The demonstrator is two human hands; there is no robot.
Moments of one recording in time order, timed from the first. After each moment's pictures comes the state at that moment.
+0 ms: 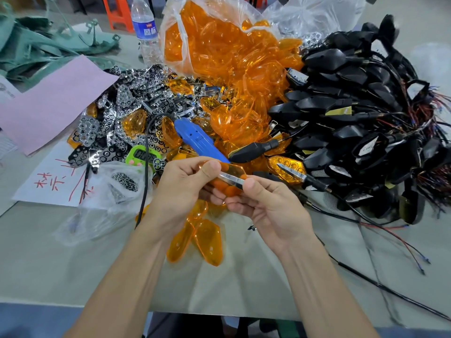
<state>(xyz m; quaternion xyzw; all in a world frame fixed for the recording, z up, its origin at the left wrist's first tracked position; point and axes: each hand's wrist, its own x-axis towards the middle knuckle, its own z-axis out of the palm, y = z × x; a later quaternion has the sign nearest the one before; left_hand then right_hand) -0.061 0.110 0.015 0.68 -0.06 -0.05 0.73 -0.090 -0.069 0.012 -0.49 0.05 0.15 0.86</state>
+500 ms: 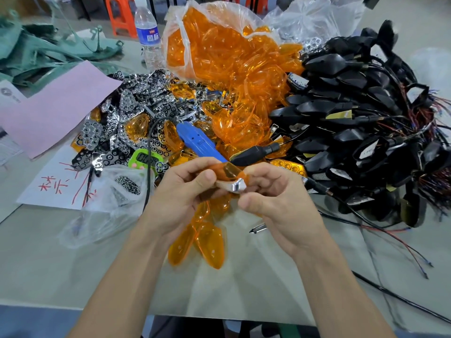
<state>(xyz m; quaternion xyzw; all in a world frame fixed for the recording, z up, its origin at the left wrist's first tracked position) -0.065 0.115 0.014 0.55 -0.08 -0.10 0.82 -0.092 -0.077 0.033 -0.59 -0.12 0.08 0.80</state>
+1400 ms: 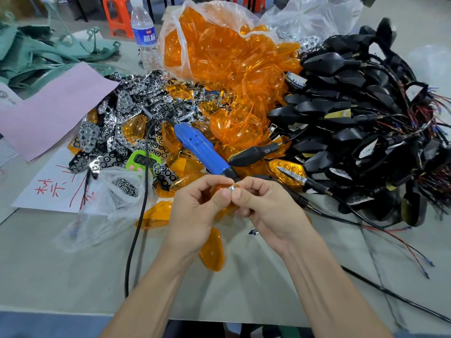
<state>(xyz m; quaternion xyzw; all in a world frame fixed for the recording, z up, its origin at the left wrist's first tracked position) -0.086 0.086 -0.009 0.67 -0.03 0.02 0.74 -0.083 -0.069 0.013 -0.58 0.02 0.17 0.80</state>
